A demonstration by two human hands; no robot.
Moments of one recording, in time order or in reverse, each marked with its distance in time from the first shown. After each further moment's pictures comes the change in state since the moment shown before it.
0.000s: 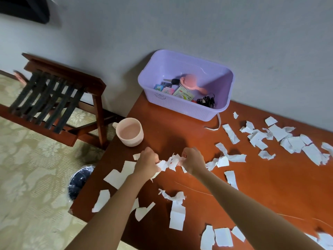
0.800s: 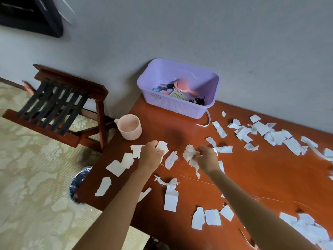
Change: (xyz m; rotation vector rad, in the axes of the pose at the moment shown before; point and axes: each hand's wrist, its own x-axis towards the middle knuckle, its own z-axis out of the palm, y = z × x) left_hand -0.062 0.040 -0.018 -0.417 0.194 -0.003; right_hand -0.066 0.038 -0.048 0.310 0.144 0.054
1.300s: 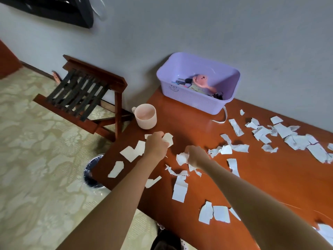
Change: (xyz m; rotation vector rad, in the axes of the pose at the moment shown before) left_hand -0.021 -0.012 -0.014 0.018 0.110 -0.066; right_hand 0.008 -0.011 0.058 -0.550 -0.341 -0.219
